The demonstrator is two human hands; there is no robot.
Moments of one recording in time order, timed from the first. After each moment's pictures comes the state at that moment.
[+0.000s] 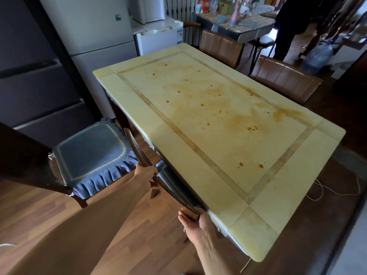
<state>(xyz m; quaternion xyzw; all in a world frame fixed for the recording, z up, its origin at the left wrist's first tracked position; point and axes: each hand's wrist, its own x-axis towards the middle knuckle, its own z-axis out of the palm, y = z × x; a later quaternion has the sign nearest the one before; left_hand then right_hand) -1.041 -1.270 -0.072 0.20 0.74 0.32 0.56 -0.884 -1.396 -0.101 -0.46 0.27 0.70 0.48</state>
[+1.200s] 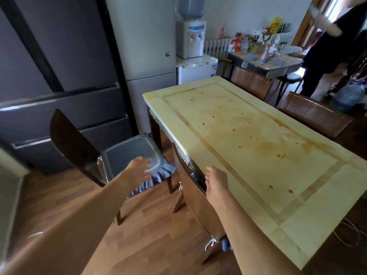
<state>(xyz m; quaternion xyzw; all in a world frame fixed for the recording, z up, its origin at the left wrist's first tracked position) -1.198 -1.345 0.060 0.23 0.62 0.42 0.61 -0.973 -1.358 0.073 -0.65 -0.15 0.61 0.44</state>
